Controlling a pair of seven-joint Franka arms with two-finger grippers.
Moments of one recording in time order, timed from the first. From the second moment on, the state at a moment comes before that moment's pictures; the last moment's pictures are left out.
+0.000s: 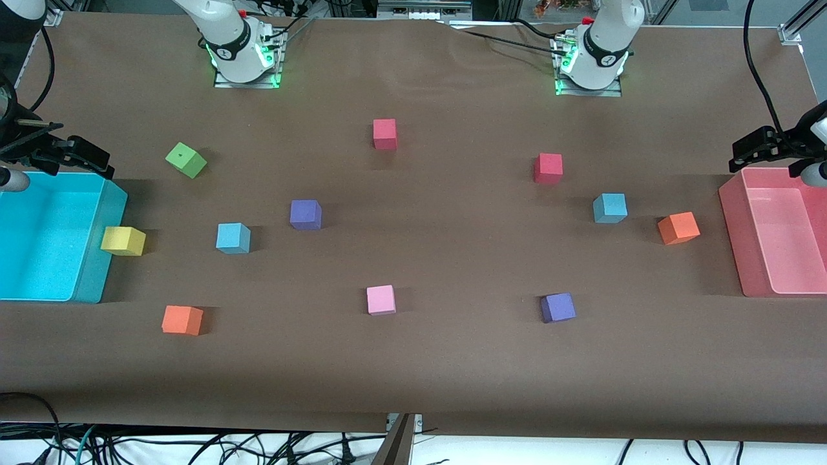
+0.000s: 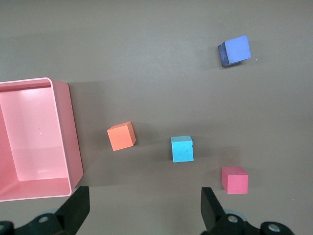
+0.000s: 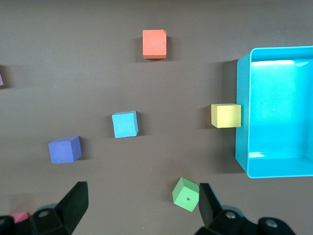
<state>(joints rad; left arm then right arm) 0.01 0.04 0.06 -1.57 0.03 1.56 0.15 -0.02 0.03 0.00 -1.63 -0.01 1.66 0.04</state>
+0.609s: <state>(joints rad) 0.01 0.04 0.06 -1.57 0.03 1.56 0.15 -0.02 0.03 0.00 -1.63 -0.01 1.66 0.04</state>
